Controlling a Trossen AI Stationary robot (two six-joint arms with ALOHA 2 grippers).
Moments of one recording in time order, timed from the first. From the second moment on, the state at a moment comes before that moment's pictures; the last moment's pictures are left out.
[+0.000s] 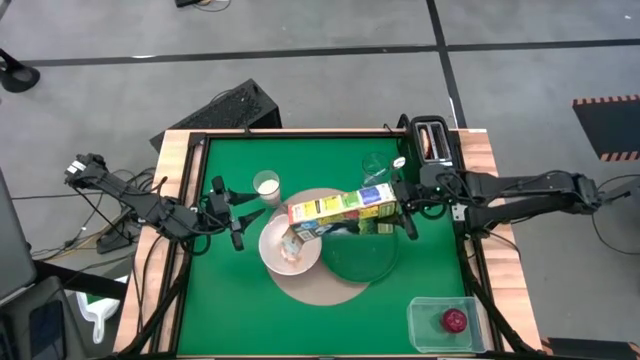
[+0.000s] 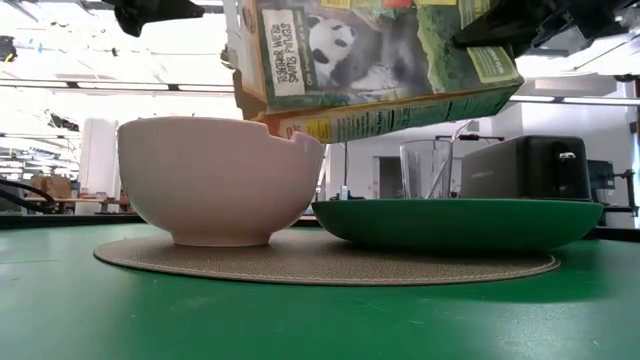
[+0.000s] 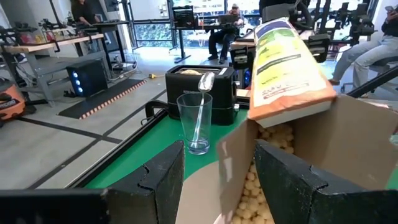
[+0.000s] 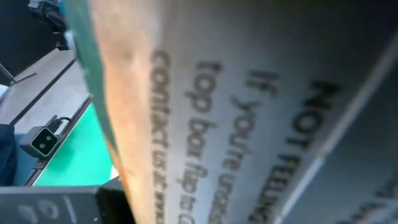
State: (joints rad) left arm -0.47 0.78 0.59 -0.01 -0.87 -0.13; right arm -0.08 0.90 0.66 -0.15 -0.23 0.03
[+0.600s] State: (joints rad) left arm -0.46 0.78 0.59 -0.01 -0.87 -0.13; right arm -0.07 1.03 0.80 -0.27 -0.23 -0.01
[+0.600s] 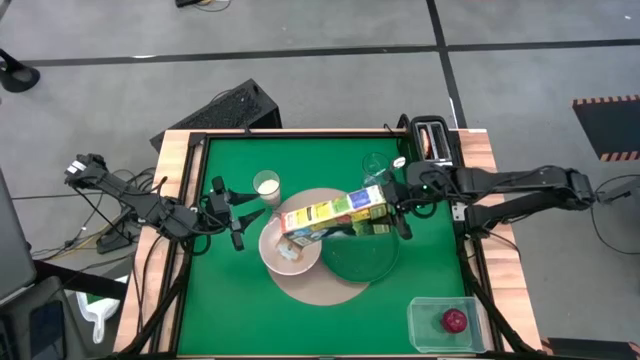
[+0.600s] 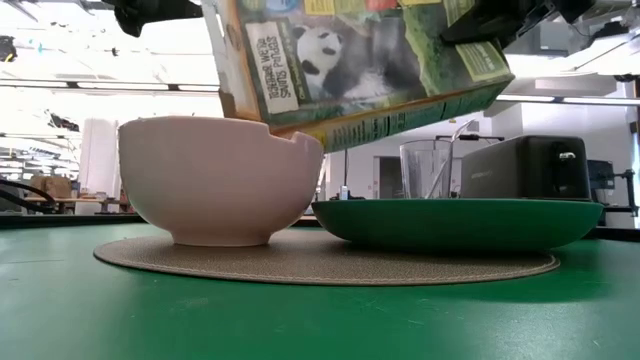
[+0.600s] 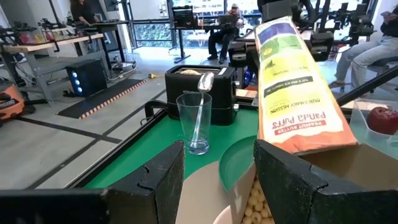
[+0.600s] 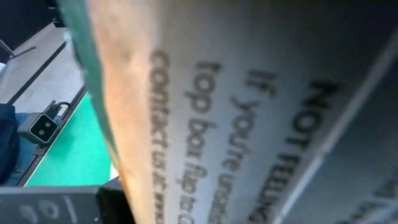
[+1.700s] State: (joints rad) left arm -0.46 0.78 0.59 -0.01 -0.87 -0.12; right arm -0.07 1.01 0.80 -0.26 -0.23 -0.03
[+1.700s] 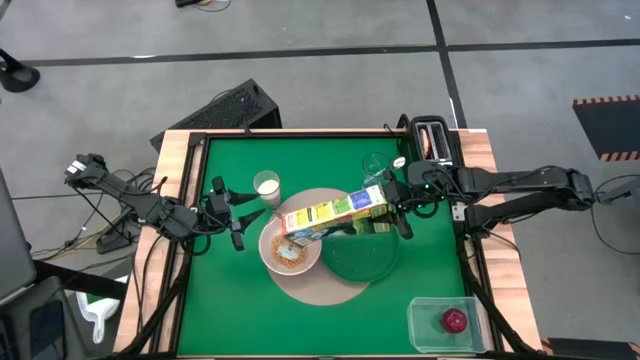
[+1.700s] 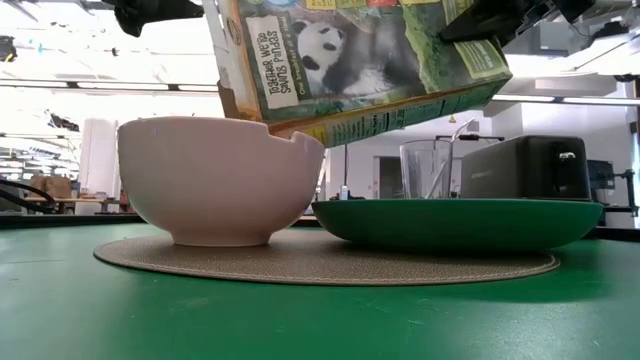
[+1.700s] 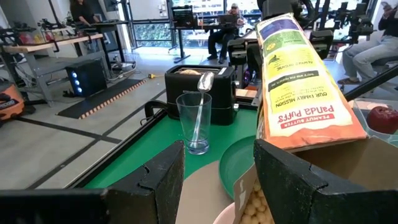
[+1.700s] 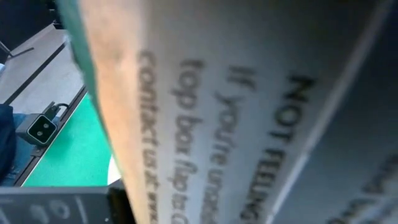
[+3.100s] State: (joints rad) left arm -0.46 0.78 0.59 -0.01 -0.87 -0.12; right arm -0.07 1.01 0.84 -0.31 -0.23 -0.05
